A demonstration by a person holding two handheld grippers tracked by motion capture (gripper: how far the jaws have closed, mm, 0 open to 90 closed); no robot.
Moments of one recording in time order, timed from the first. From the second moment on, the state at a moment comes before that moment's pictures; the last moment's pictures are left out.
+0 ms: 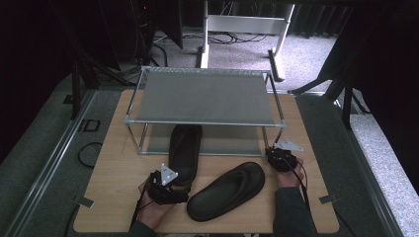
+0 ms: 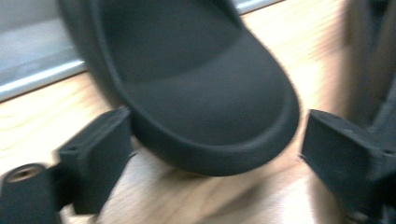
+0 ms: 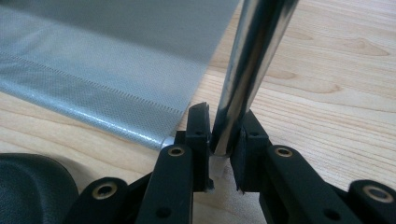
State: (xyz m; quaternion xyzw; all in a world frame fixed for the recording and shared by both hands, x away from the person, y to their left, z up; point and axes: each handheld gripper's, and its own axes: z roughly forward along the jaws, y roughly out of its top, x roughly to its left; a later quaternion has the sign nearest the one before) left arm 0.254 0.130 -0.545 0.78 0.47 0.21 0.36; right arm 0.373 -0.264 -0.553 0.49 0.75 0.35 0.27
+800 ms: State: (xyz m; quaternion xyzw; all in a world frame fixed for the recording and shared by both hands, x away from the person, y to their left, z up) left arm 0.295 0.129 -0.542 0.79 0.45 0.22 0.34; right arm 0.372 -0.264 -0.554 0.49 0.75 0.35 0.27
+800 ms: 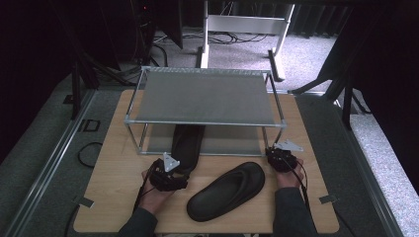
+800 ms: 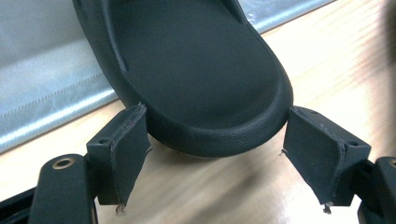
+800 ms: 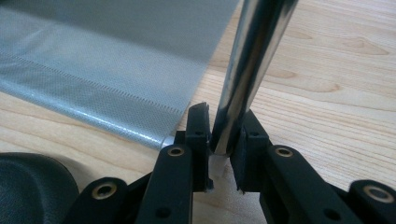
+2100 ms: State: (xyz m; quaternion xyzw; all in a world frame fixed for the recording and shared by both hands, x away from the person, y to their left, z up) left arm 0.359 0.110 -0.549 0.77 0.48 0.21 0.37; right arm 0.372 -0.264 -0.554 0.49 0.75 0.35 0.28
